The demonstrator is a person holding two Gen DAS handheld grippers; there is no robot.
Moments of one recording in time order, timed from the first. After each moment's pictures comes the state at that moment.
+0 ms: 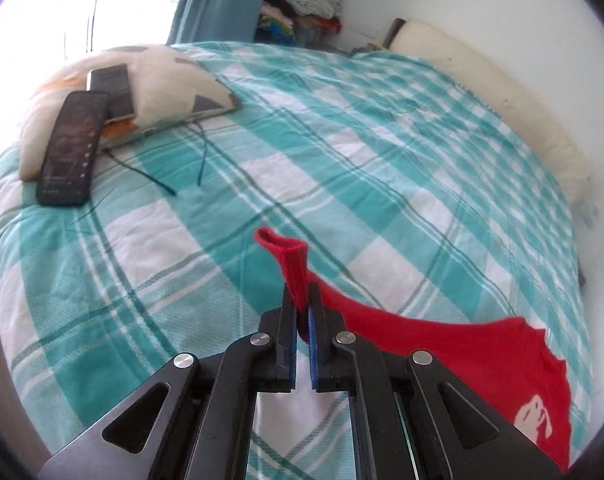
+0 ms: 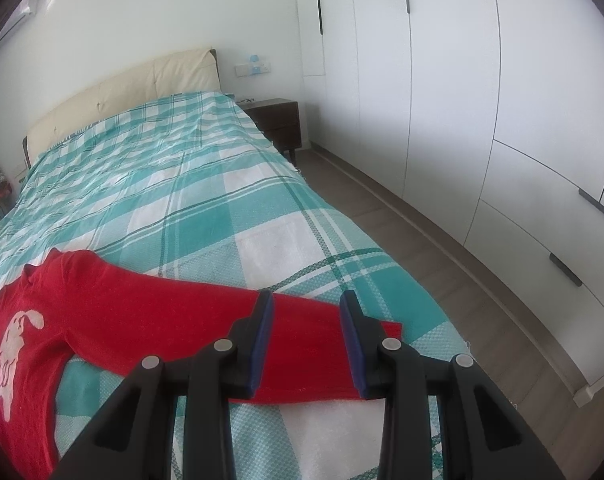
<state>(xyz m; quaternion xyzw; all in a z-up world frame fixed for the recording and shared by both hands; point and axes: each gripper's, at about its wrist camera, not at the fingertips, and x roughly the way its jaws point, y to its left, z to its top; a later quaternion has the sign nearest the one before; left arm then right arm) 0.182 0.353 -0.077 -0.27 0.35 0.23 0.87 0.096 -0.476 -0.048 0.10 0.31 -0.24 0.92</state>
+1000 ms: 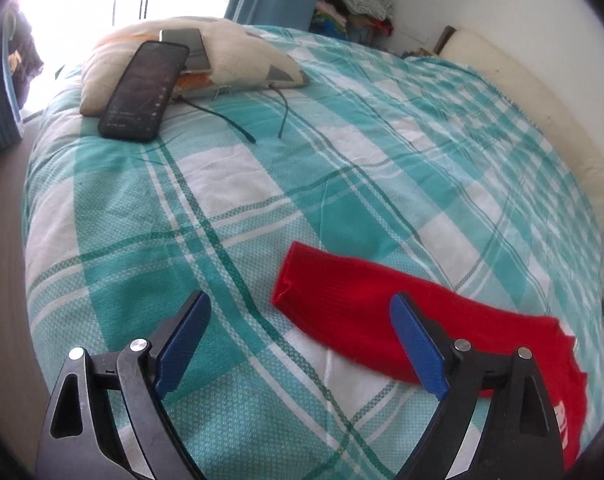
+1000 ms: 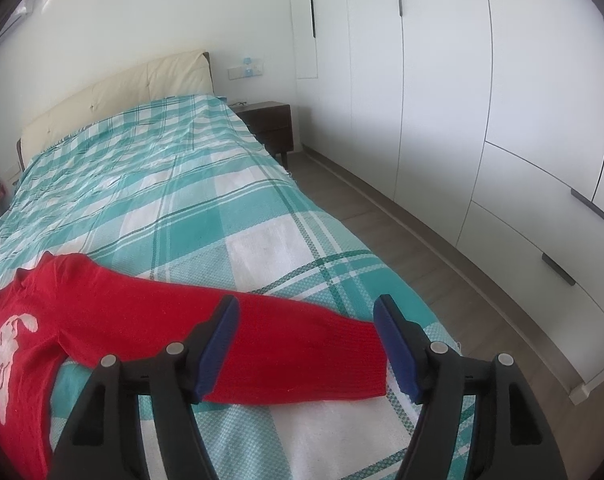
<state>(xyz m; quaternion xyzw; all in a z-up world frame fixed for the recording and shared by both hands) 0.135 0.341 -0.100 -0.28 0.34 0.29 0.85 0.092 -0.478 -0.046 0.10 0.30 -0.25 0.91</state>
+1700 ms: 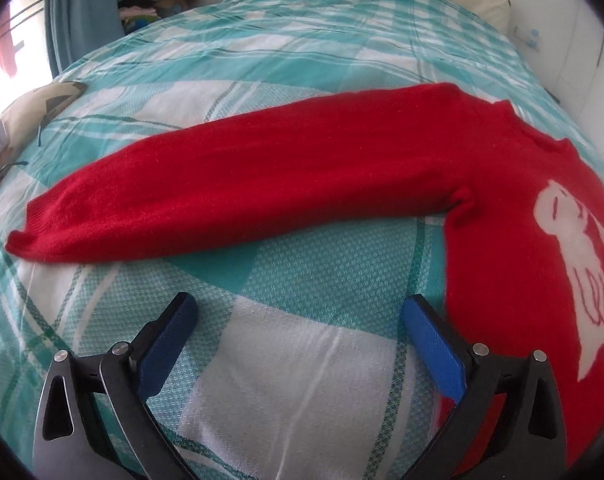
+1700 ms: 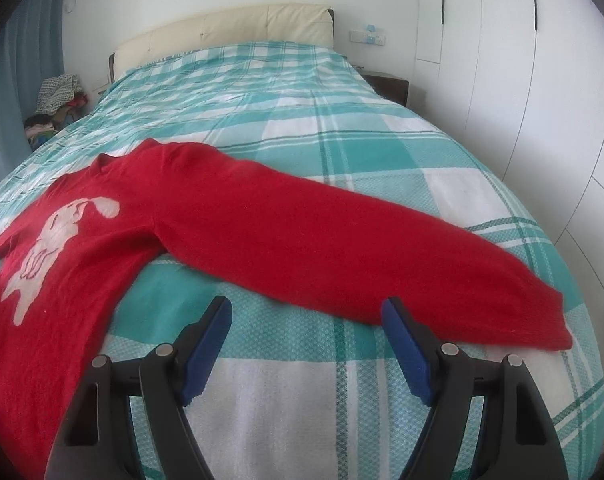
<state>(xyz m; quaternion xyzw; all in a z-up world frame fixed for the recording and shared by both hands) 0.210 0.146 -0.159 -0.06 0.46 0.09 0.88 0.136 -0.362 -0.115 0.03 0.39 -0.08 0.91</state>
